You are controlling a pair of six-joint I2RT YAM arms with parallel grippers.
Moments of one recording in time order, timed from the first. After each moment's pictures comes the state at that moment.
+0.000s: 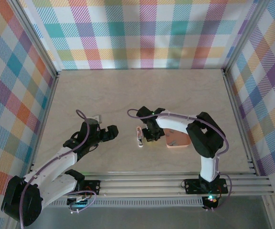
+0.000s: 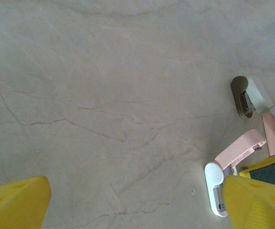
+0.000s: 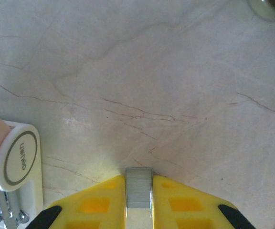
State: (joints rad) left arm -0.44 0.95 0.46 -0.22 0.05 -0.63; right arm 0.81 1.88 1.22 -0.79 0.01 0.46
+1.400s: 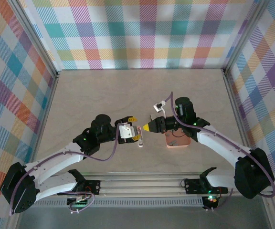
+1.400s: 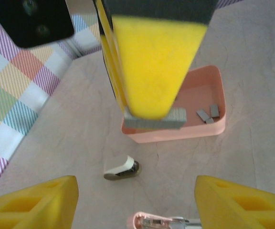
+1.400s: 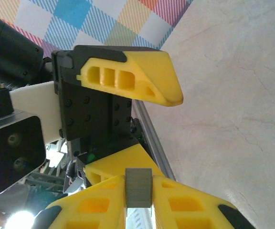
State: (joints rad) left arm -0.74 1.05 0.61 0.12 0.36 0.65; right arm 0.54 1.25 0.77 0.00 -1.03 0.55
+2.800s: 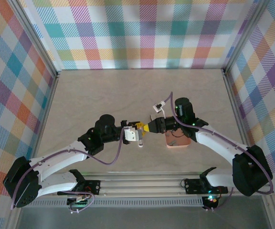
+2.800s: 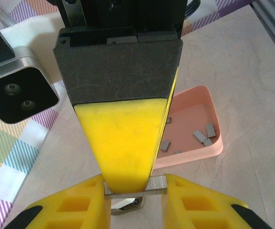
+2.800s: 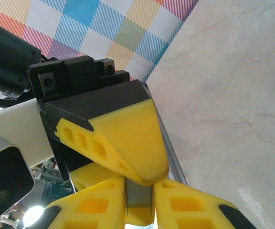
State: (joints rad) left arm -0.80 1.11 0.63 0.20 0.40 0.74; right arm 0.54 1.27 0.75 0.08 -1.08 0.61
